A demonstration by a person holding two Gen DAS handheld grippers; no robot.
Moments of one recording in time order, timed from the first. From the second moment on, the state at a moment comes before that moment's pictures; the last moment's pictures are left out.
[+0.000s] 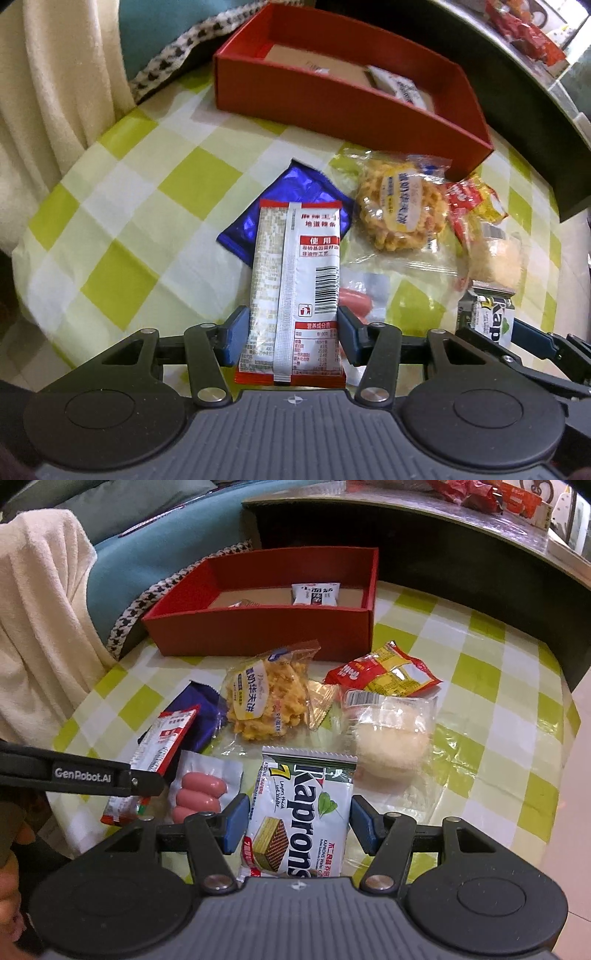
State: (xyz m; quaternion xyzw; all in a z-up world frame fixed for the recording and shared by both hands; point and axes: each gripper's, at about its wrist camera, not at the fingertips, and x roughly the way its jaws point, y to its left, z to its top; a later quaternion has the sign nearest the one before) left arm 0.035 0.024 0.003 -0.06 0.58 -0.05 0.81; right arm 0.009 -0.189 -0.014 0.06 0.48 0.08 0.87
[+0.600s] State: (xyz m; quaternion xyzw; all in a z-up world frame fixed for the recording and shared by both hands) left arm 0.052 0.024 -0.033 -0.05 0.59 -0.04 0.80; right arm 0.016 -0.185 -0.030 0.05 0.50 0.08 0.86
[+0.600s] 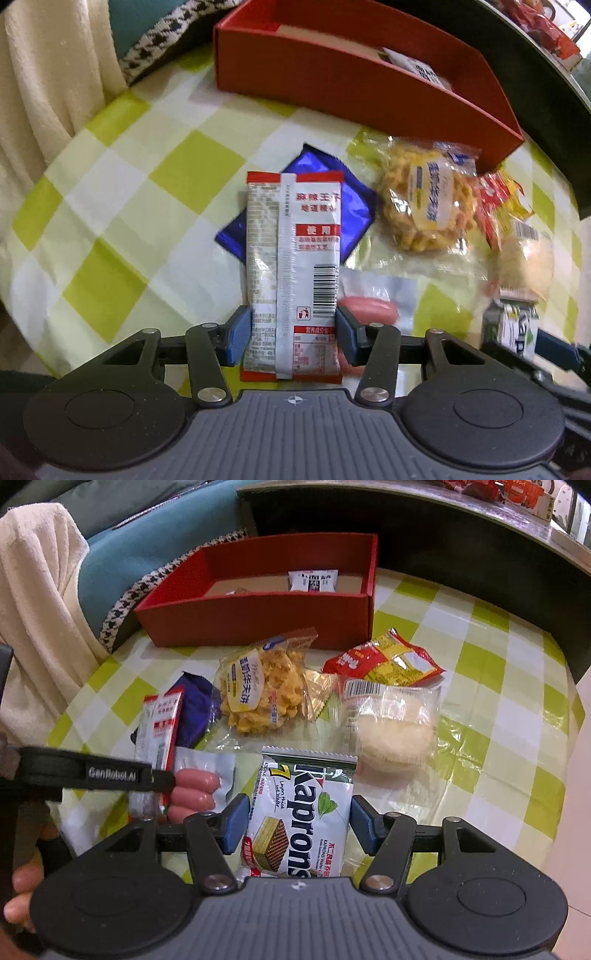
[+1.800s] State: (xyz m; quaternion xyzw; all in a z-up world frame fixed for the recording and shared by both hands) left arm 0.080 0.011 0.036 -0.10 0.51 -0.07 0.85; right arm 0.071 -0.187 0.025 0.09 0.42 0.09 0.90
